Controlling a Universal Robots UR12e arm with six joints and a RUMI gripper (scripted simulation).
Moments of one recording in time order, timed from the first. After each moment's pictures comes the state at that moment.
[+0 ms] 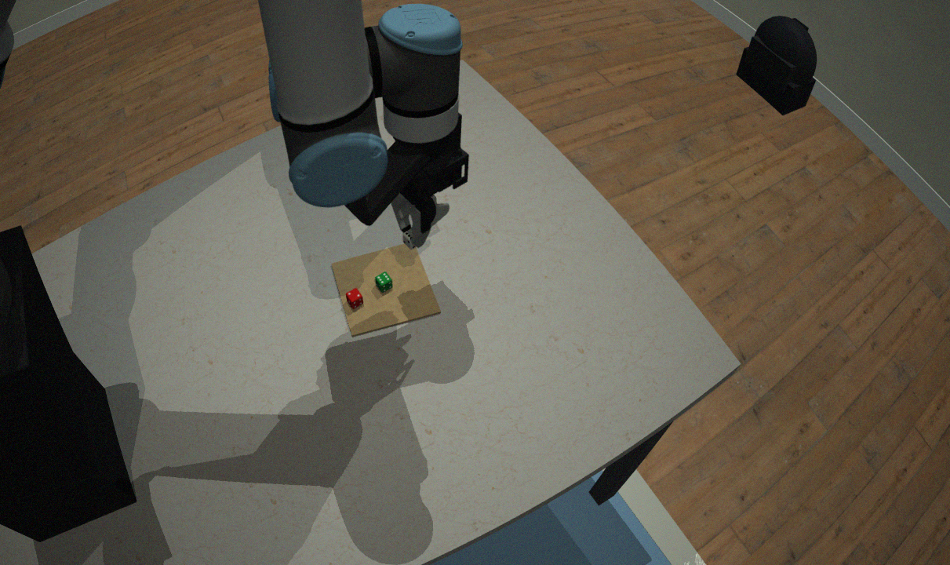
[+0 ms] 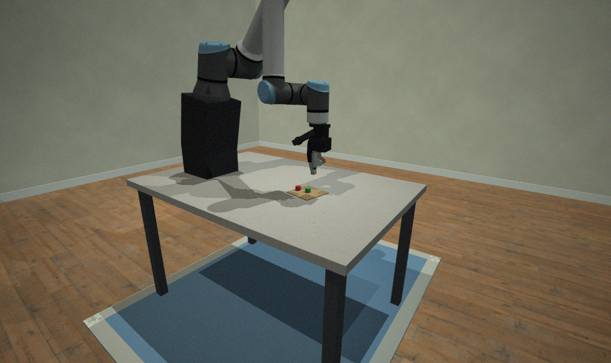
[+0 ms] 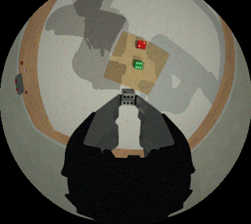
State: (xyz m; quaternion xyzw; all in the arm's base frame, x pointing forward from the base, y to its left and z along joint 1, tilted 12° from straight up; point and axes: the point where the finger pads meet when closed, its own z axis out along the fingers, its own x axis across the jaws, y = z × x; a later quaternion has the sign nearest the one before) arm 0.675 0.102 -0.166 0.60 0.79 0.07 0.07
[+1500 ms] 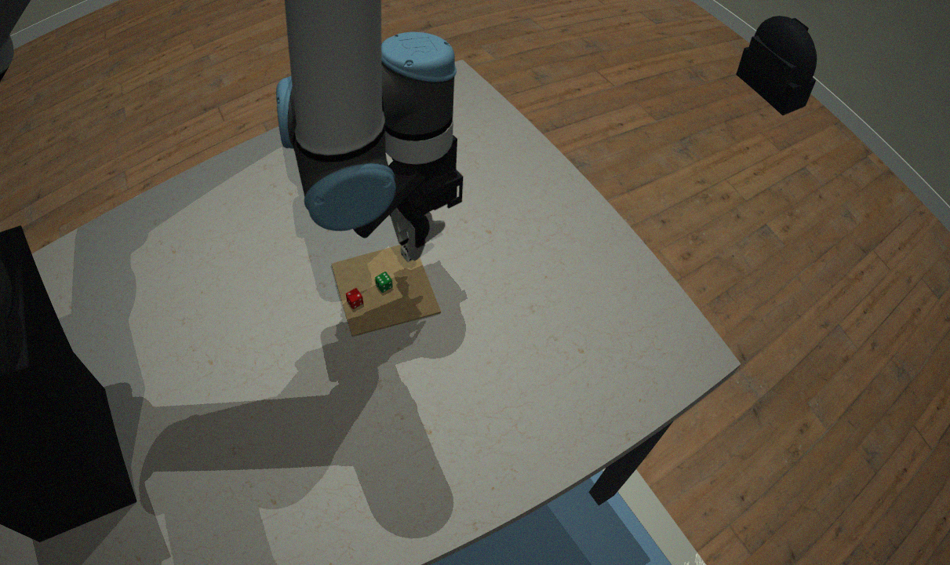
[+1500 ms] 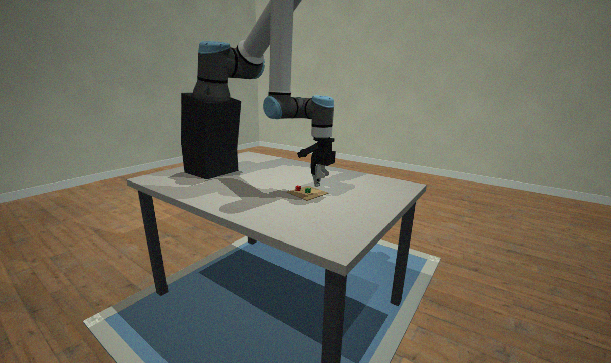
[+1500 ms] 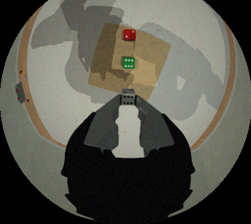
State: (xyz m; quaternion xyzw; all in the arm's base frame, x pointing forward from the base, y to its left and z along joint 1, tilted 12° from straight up) arm 0.690 0.128 -0.223 0.63 0.77 0.07 0.07
